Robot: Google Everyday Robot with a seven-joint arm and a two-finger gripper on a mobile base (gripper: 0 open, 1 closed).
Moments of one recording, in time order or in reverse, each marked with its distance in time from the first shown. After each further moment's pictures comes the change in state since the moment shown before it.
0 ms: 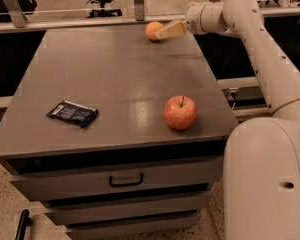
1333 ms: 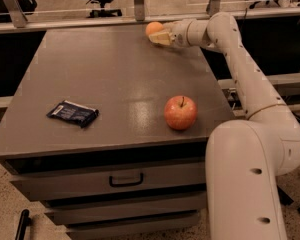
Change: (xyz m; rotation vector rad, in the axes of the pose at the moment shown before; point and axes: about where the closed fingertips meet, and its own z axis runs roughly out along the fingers) arm 0.039 0.022 0.060 -0.067 -0.049 0.089
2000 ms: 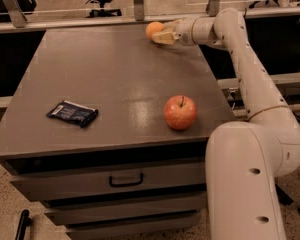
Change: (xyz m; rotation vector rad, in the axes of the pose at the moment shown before) arm -0.003 0.007 -0.016 -0.072 -0.004 -0.048
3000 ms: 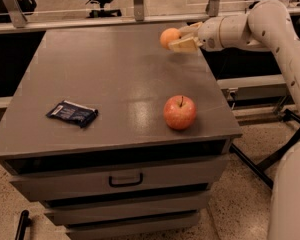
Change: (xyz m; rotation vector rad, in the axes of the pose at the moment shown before) arm -0.014 0.058 -0.108 -0.108 0.073 -0.086
